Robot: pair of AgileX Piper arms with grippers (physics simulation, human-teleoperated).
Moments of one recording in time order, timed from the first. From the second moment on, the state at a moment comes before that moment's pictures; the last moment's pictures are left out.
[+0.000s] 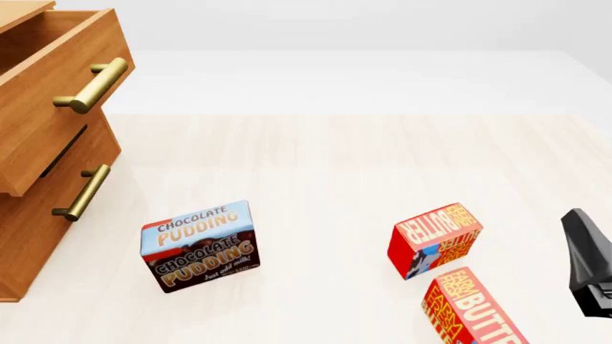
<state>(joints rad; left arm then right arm) 0.57 1.34 -1.74 1.09 -0.60 0.03 0.00 0.00 -0.04 0.03</state>
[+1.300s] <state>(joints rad) 0.20 1.11 -1.55 1.08 -0.66 0.04 0.00 0.00 -0.05 0.03</state>
